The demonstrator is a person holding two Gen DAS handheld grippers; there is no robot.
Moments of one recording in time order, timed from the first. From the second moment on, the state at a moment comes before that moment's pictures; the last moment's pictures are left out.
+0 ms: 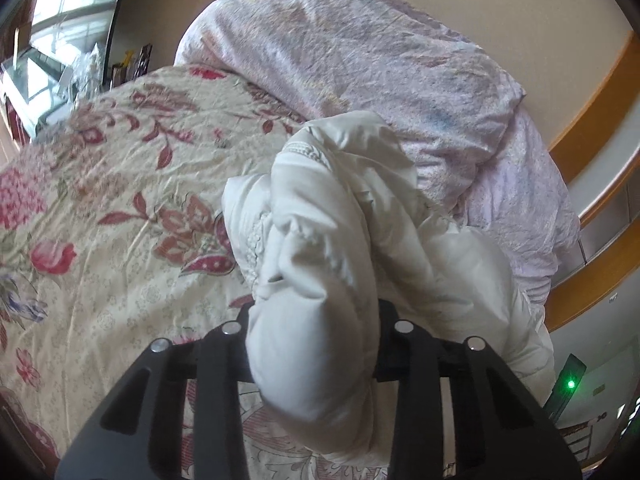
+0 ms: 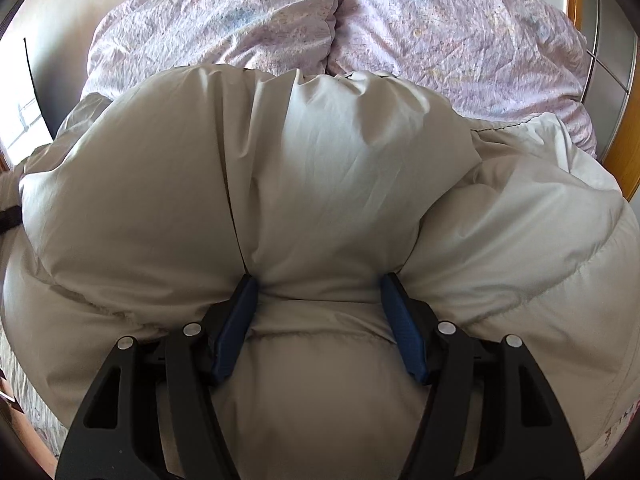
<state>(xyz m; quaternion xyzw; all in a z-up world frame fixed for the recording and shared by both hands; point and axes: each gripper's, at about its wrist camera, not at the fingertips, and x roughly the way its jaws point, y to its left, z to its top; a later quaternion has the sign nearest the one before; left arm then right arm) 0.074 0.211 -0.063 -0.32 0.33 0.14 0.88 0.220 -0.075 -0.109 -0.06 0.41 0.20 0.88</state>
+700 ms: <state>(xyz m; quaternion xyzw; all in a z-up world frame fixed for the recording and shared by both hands) 0.100 0.082 0.048 -0.22 0.25 0.02 0.94 0.217 -0.082 -0.107 -0.05 0.40 0.21 0.89</state>
